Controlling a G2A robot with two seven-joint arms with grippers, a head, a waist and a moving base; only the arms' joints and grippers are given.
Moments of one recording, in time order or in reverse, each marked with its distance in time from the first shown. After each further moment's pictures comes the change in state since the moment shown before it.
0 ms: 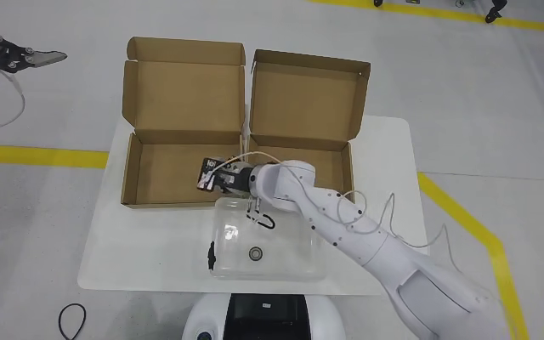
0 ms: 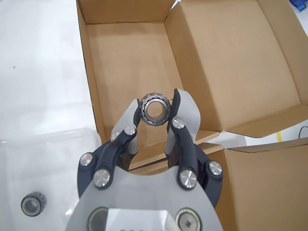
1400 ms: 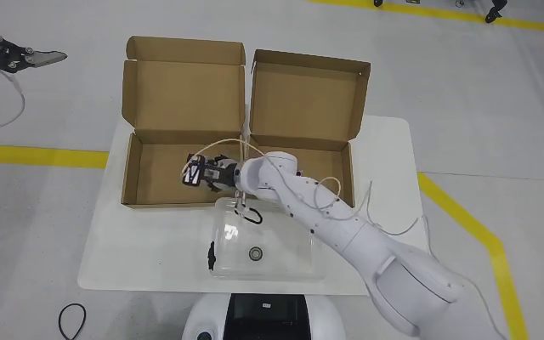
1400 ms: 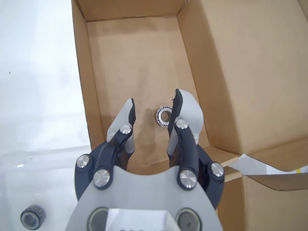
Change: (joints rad) left arm 0.000 0.000 0.000 0.000 0.000 0.000 0.000; right arm 0.041 -0.120 0.027 0.163 -0.024 -0.069 -0.027
